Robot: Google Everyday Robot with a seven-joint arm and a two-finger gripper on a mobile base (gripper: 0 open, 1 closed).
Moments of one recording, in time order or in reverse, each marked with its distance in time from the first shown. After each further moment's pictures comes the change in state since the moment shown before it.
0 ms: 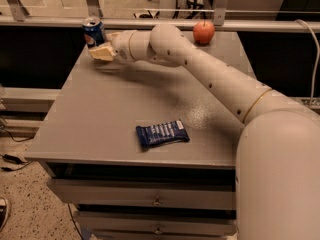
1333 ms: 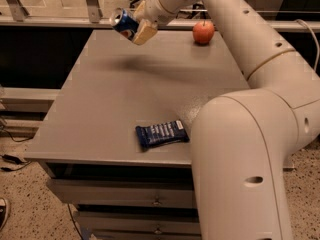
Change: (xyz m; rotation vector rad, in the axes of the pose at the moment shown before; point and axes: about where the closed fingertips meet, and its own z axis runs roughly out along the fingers) arm -0.022 -0.070 -0.114 -0.175 0.487 -0.599
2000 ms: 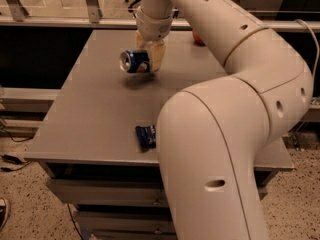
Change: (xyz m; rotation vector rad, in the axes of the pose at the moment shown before) arm 0.026 0.098 -0.008 -0.492 0.313 -0.393
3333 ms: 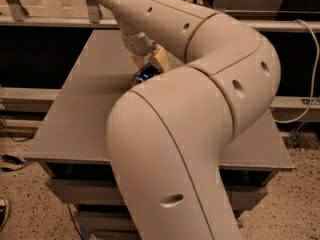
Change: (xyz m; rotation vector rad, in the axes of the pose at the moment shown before) arm 0.002 0.044 0.019 -0.419 0.305 -0.436
